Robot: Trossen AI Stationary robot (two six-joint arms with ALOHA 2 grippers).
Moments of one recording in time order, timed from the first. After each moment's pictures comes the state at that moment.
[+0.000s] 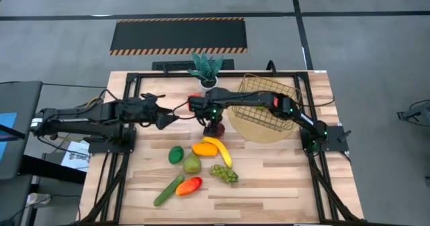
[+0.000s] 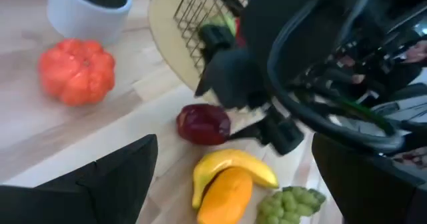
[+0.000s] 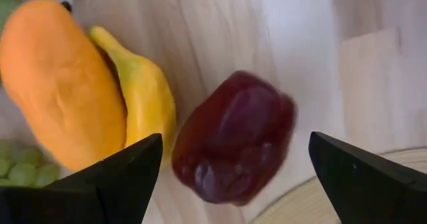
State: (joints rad) left arm 0.10 0.66 0.57 -0.33 -0.14 -0.85; right arm -0.14 2.38 2.22 -1.31 -0.08 0.12
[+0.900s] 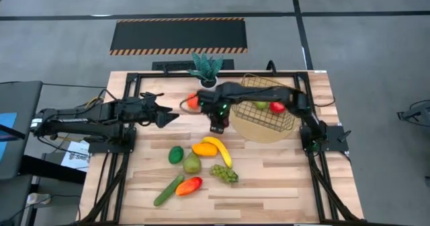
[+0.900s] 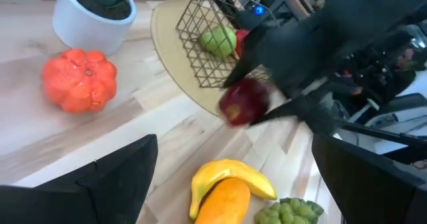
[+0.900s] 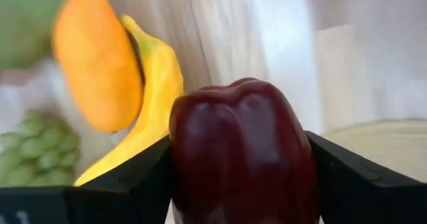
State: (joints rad) left arm 0.10 0.65 0.57 -0.32 -0.17 -0.86; right arm -0.16 2.15 2.04 -1.25 -0.08 0.10
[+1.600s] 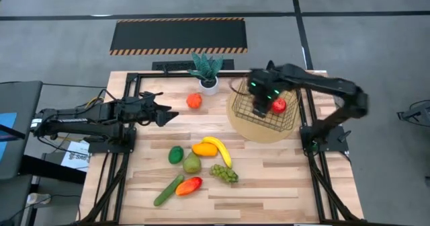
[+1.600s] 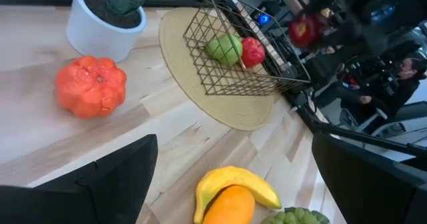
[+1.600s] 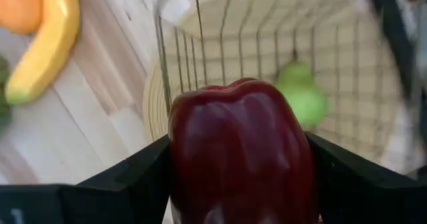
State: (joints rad) left arm 0.10 0.65 0.57 -0.32 -0.21 -0.87; right arm -0.30 1.48 1.47 -1.29 0.08 0.18
